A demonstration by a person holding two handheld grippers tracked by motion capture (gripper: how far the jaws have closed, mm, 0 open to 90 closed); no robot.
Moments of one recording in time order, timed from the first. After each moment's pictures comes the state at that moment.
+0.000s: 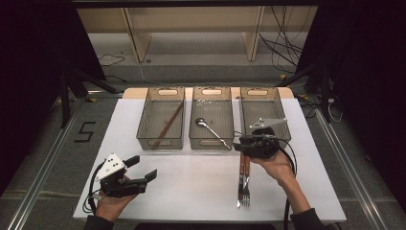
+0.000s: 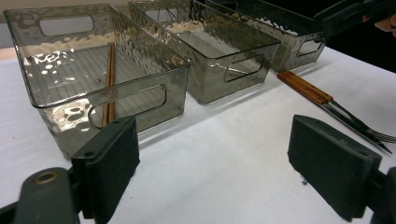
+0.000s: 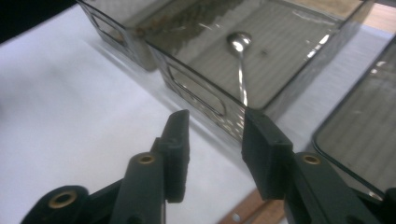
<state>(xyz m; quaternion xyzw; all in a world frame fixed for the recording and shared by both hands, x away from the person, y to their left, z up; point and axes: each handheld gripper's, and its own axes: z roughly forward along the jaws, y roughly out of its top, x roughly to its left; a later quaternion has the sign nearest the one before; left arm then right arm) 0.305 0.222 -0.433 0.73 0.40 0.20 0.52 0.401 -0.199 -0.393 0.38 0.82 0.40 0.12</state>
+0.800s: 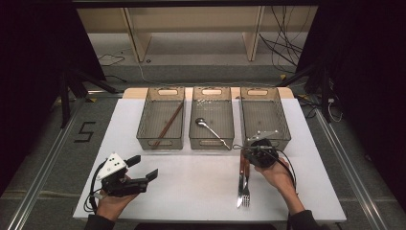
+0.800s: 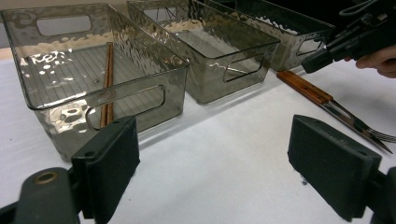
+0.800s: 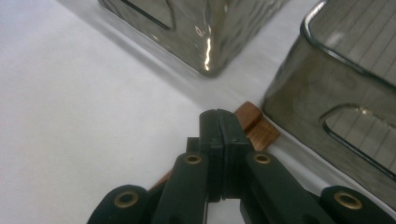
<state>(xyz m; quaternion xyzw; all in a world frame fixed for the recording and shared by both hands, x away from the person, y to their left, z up) 0.307 0.220 -0.433 0.73 0.40 0.19 0.52 0.406 -0.208 -0.450 0.42 0.85 0.30 0.14</state>
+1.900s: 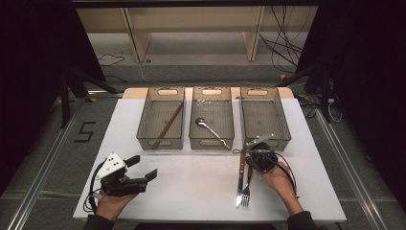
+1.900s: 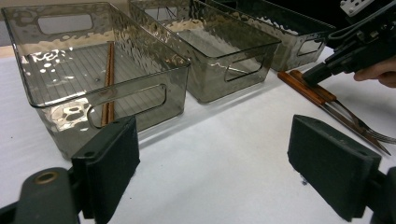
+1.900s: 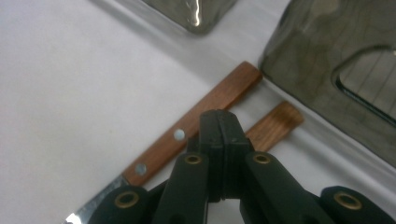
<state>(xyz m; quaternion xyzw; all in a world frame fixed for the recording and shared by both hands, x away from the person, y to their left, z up) 0.307 0.223 -0.433 0.73 0.40 0.19 0.52 0.403 -0.208 -0.464 0.43 0.85 0.25 0.14</state>
